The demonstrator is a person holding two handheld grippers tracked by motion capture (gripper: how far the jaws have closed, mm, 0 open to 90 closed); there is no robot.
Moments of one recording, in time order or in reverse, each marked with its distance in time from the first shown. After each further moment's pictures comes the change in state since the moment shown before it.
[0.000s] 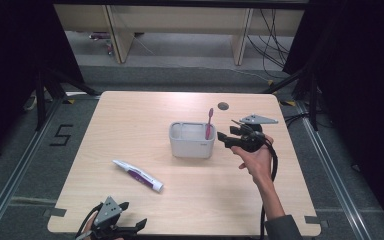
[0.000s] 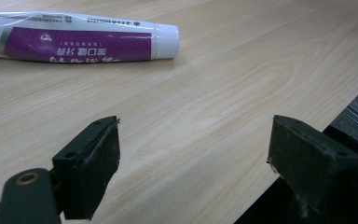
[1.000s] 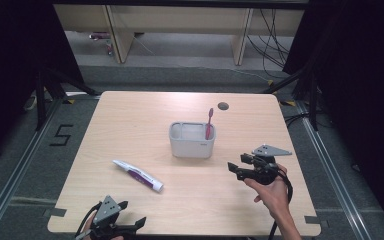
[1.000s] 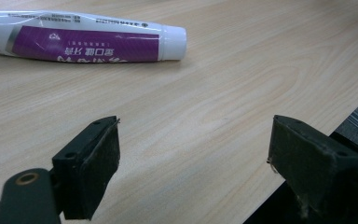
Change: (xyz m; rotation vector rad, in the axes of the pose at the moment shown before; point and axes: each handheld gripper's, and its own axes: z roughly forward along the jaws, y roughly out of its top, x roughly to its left) left arm 0.003 0.000 0.001 -0.007 0.001 -0.016; right arm 0.003 -0.071 -0.043 0.083 0.031 -0.008
